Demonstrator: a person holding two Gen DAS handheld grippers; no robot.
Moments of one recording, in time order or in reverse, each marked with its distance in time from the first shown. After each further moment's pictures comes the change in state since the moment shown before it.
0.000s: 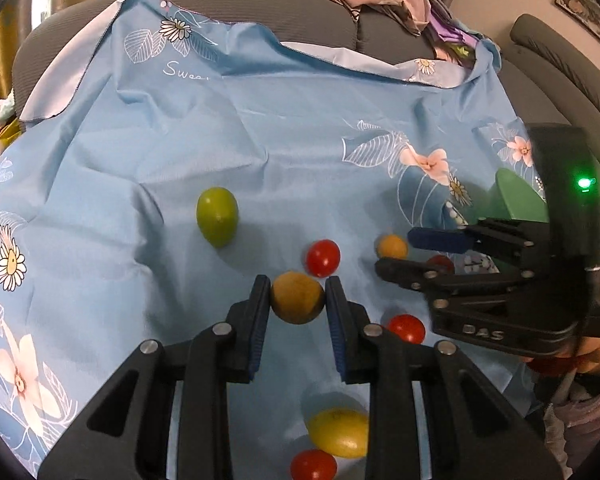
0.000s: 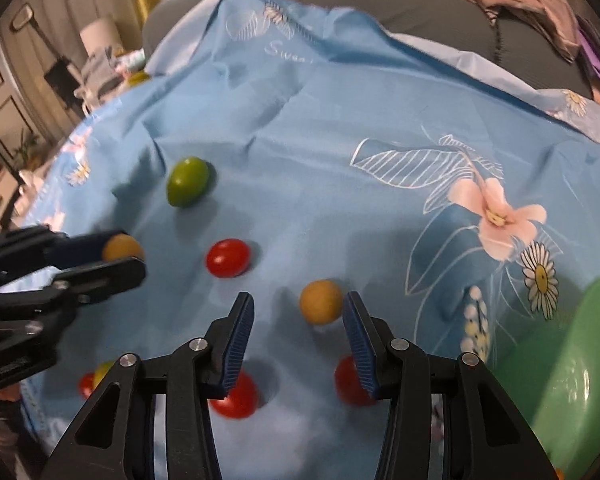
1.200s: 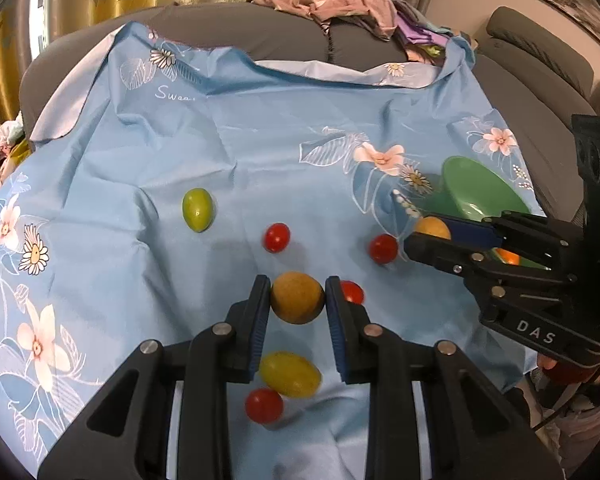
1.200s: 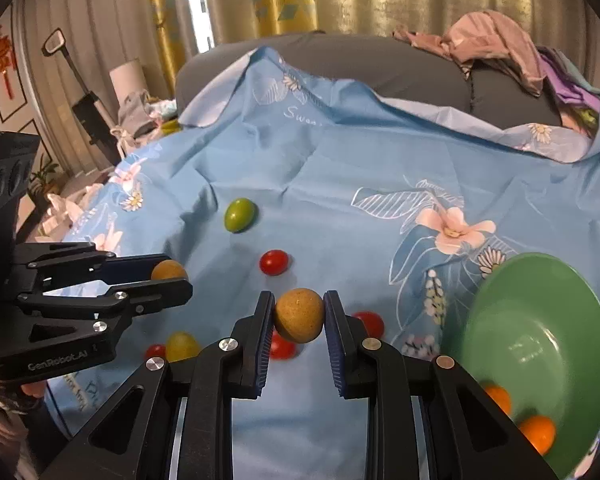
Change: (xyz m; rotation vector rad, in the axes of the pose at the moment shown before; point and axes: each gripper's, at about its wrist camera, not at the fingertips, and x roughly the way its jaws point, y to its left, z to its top) left arm -0.054 -0.038 -0.020 0.055 -0.035 0.008; right arm -0.097 0.015 -0.037 0.007 -0.216 0.024
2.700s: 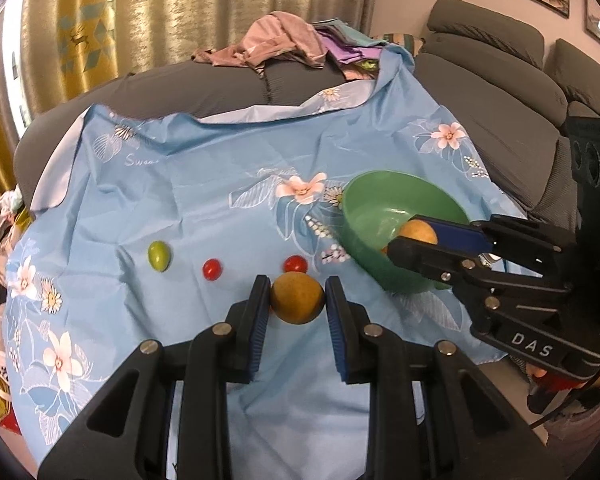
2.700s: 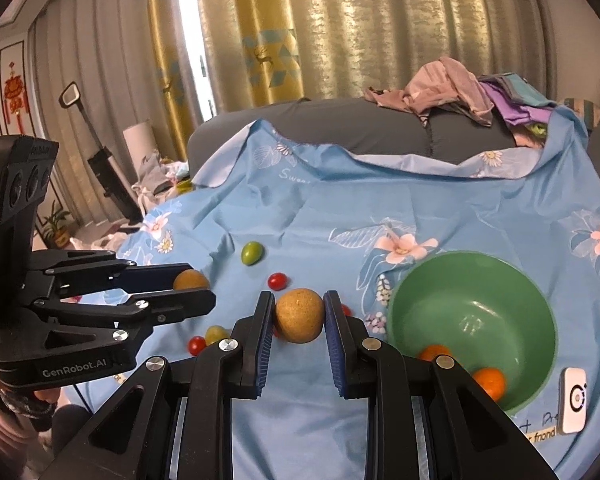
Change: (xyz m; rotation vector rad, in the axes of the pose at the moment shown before) left arm -0.066 -0.101 -0.001 0.166 -0.098 -0.005; right arm -0.109 -0.013 -0.034 0.067 -0.209 -0.001
